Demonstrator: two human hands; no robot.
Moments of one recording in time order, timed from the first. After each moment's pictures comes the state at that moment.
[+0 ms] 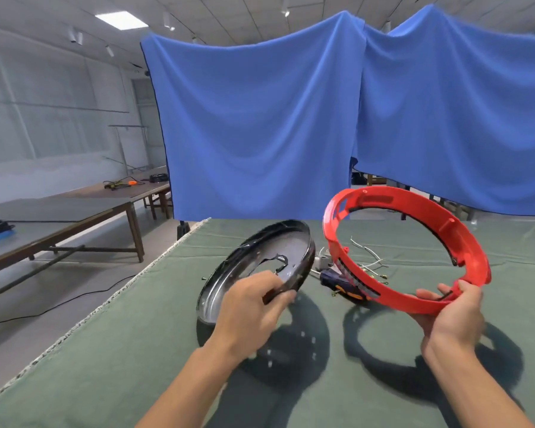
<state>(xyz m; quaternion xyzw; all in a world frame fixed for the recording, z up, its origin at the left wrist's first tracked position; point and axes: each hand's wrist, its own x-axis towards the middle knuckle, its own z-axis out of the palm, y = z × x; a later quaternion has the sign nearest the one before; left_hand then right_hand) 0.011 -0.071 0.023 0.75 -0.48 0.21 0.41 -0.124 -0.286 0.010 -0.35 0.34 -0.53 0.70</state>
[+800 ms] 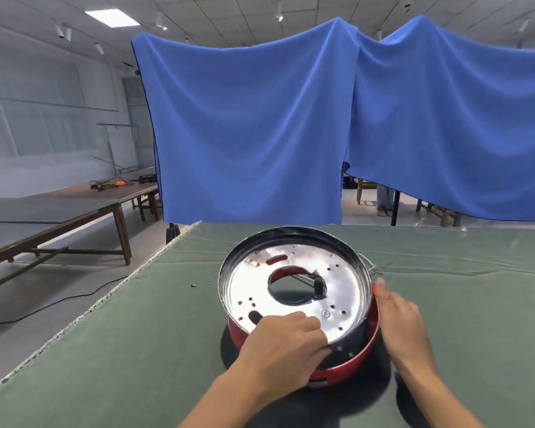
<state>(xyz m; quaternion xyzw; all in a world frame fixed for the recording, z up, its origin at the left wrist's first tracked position) -0.016 -0.093 0.014 0.69 -0.65 0.27 0.17 -0.104 -0.271 -0.008 -0.75 0.37 -0.32 0.43</state>
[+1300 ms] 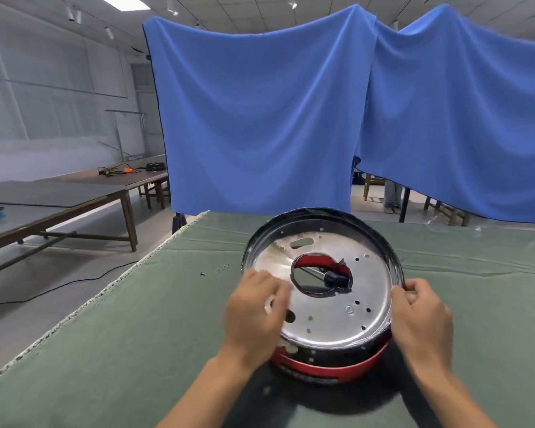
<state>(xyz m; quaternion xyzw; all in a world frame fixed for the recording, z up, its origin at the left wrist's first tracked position) 0.014 -0.080 0.002 0.71 -0.41 0.24 0.52 -0.097 -0.265 -0.001 -0.74 0.37 -0.46 0.33</state>
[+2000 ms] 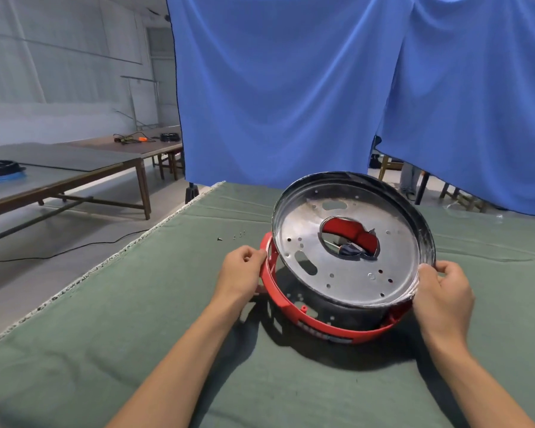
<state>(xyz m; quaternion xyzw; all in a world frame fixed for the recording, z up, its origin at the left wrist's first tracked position) 0.048 -0.060 -0.006 0.73 -0.13 -0.07 0.66 -0.100 -0.269 -0.008 -0.69 0.36 -0.50 0.37</state>
